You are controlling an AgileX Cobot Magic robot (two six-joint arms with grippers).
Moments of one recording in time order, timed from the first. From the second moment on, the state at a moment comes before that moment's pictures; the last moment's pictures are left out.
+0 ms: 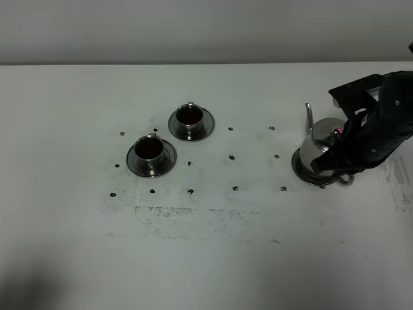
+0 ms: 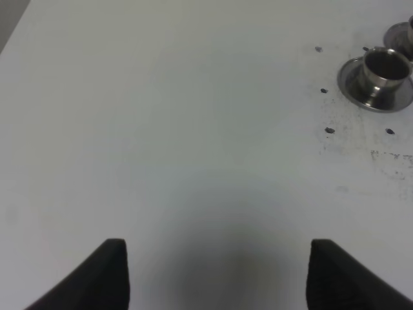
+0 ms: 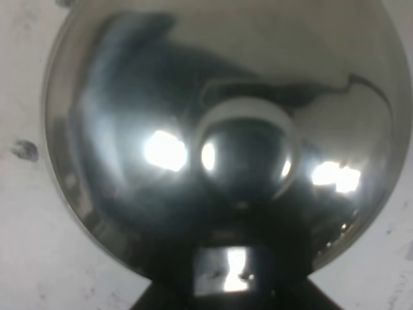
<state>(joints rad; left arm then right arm) 0.00 0.00 -0.51 0.06 1.07 -0.07 0.17 1.82 -1.10 -0.01 0.67 -0.11</state>
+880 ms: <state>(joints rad) 0.00 0.00 -0.51 0.06 1.07 -0.07 0.17 1.85 -1.10 0.00 0.66 -0.13</state>
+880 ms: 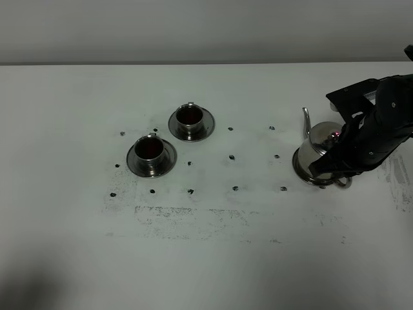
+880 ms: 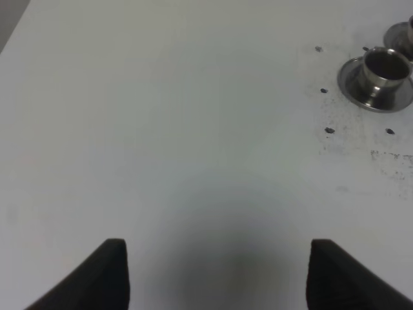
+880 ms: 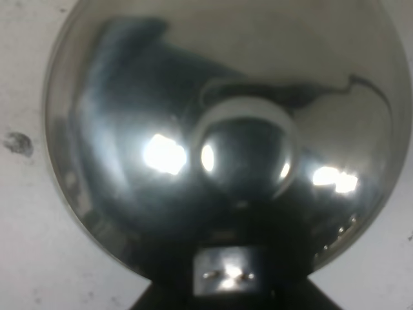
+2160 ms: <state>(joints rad) 0.00 0.00 -0.51 0.06 1.07 -0.07 0.06 0.92 -0.75 0.04 0.80 -0.14</state>
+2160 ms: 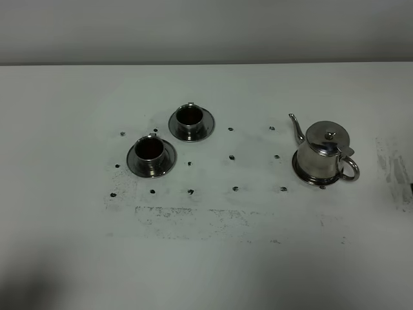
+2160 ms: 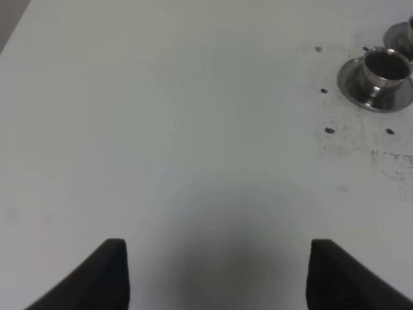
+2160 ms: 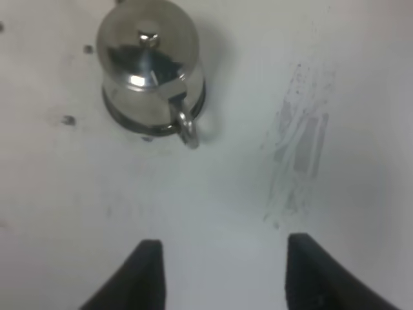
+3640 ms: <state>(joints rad) 0.00 0.00 -0.51 0.06 1.07 -0.07 0.06 -0.01 -0.52 0.03 1.11 -0.05</state>
